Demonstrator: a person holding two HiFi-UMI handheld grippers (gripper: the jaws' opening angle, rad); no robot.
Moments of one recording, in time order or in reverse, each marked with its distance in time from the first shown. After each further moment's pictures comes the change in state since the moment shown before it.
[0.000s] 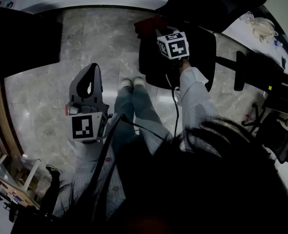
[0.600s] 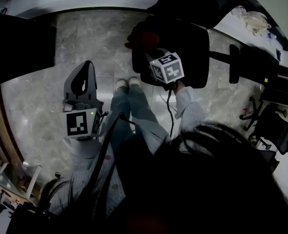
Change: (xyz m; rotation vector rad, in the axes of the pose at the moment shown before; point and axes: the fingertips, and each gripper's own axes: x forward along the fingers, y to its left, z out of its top) left arm -0.003 -0.012 -0.002 0.018 -0.011 -0.024; right arm -0.064 0.079 -0.068 0.091 0.044 0.172
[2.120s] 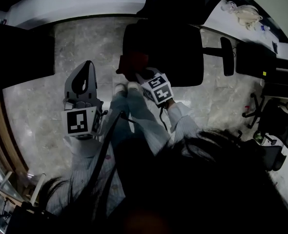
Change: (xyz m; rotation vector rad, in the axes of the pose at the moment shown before) left arm -0.006 -0.031 0.027 0.018 -0.025 -0.019; right arm -0.039 0.061 -0.055 0.001 -0.033 0.031
